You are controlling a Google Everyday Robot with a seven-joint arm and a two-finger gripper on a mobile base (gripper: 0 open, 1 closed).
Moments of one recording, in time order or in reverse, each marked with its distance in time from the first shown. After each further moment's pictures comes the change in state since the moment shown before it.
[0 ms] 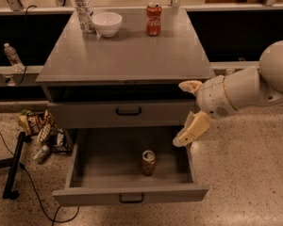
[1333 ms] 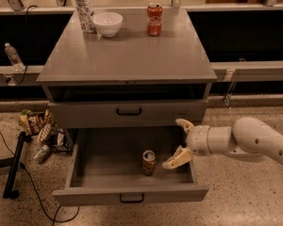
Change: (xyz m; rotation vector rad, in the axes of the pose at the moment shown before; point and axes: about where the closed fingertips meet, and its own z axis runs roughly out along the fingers) arm 0.143 -0.014 0.131 0.089 -0.176 0.148
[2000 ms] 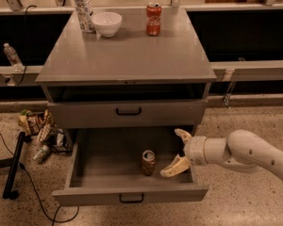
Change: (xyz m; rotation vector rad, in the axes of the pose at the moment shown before) arm 0.044 0.010 0.026 -0.006 -0.013 0.053
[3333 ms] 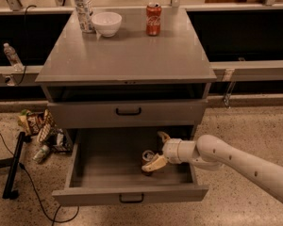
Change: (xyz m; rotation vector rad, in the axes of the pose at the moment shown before) arm 0.050 -0.038 0.120 0.017 -0.045 0.013
